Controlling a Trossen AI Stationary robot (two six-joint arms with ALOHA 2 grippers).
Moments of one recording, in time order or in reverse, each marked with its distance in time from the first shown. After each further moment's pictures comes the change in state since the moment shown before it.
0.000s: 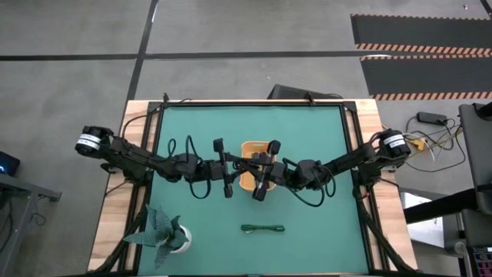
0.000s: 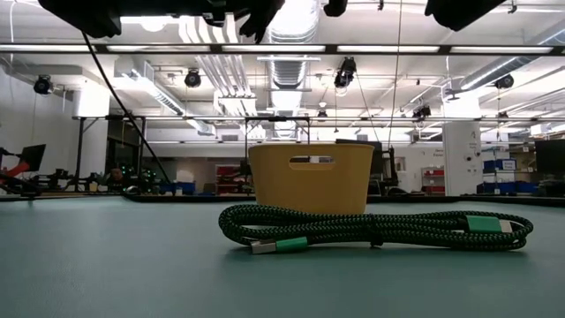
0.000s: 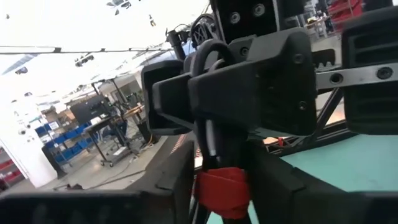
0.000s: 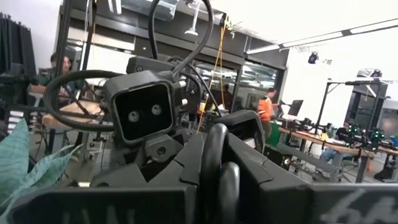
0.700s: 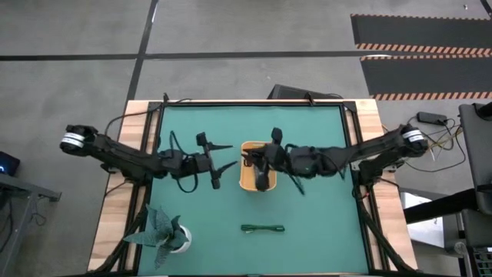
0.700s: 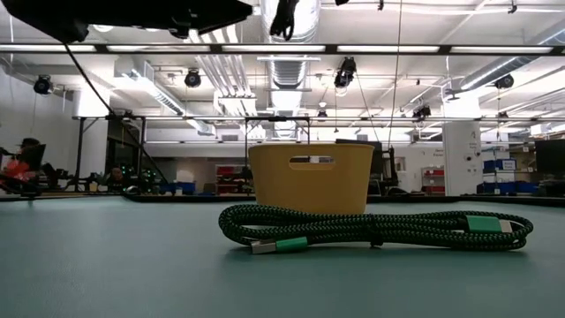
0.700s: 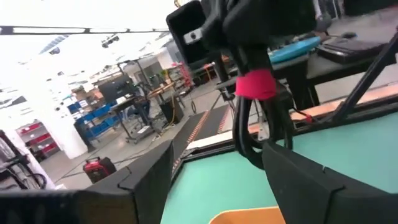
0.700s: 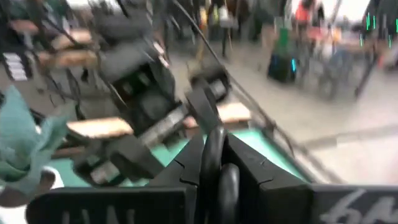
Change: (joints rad) left arm 0.005 -0.210 -0.162 -0.083 -0.107 -0.011; right arm -0.046 -0.199 0.269 -0.932 0.045 0.364
